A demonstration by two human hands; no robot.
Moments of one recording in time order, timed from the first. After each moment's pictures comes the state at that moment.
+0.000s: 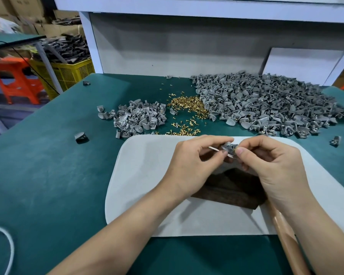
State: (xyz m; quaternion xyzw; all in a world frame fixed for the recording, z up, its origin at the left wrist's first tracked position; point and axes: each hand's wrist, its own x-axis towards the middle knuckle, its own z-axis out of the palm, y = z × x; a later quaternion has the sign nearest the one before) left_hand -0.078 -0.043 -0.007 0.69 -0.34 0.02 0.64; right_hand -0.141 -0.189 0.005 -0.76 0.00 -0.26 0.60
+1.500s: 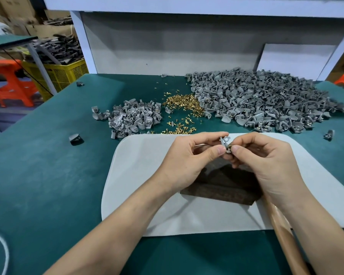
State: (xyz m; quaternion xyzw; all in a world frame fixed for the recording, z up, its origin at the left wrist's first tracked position) left_hand -0.078 -0.041 0.003 0.62 -0.33 -0.12 0.70; right_hand -0.142 -0.186 0.010 -0.73 -0.01 -0.23 0.65
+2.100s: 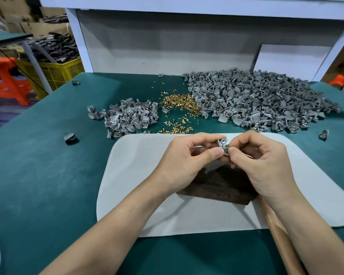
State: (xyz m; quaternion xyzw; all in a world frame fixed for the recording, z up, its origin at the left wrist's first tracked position) left_hand -0.078 -0.041 0.003 0.64 -0.33 -0.11 0.68; right_hand -0.140 -0.186 0.005 -0.76 -0.03 -0.27 0.59
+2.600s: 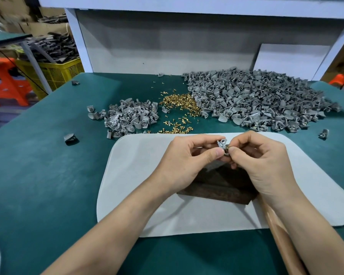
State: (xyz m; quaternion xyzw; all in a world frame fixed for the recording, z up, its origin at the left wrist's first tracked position) left_hand -0.077 -0.043 0.001 0.64 -0.35 -0.10 0.68; right_hand -0.139 -0.186 0.005 -0.76 -0.02 -0.26 0.60
